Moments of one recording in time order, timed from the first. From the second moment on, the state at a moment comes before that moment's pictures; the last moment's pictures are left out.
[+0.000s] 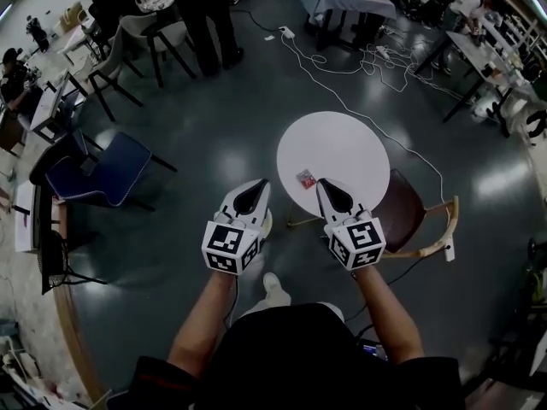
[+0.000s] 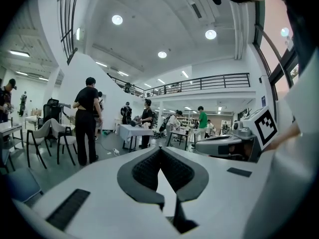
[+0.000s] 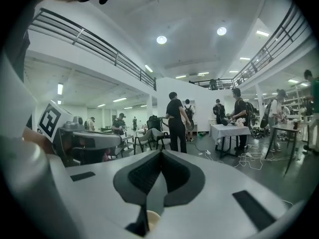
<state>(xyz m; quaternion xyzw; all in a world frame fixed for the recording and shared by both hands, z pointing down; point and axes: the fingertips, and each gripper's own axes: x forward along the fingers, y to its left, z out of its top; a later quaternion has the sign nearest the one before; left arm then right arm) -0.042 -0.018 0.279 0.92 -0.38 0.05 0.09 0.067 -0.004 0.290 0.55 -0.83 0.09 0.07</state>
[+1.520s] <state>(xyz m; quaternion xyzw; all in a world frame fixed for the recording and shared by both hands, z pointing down) -0.037 -0.084 0.394 0.88 -0.41 0.13 0.17 0.099 -0.087 0.545 0.45 -0.81 0.18 0.33</state>
